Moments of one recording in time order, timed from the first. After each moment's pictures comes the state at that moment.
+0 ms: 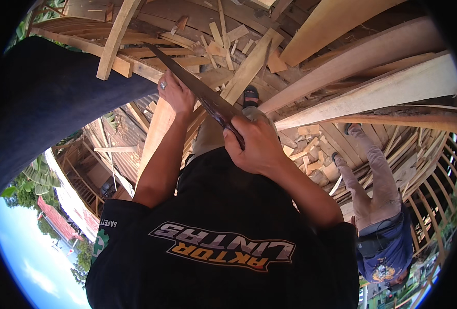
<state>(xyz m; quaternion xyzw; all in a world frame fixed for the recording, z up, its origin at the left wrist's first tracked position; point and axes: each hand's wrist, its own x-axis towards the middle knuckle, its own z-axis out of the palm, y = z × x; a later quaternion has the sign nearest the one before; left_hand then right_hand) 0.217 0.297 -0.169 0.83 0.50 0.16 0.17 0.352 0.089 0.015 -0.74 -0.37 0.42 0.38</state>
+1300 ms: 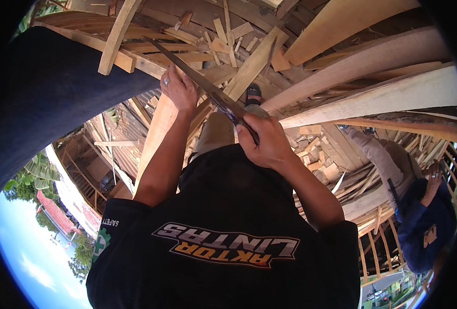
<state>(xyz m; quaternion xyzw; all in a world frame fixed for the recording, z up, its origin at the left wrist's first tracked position) 0.218 0.291 -0.168 0.84 0.51 0.14 0.16 0.364 0.084 -0.006 -0.71 -0.33 0.46 0.42</state>
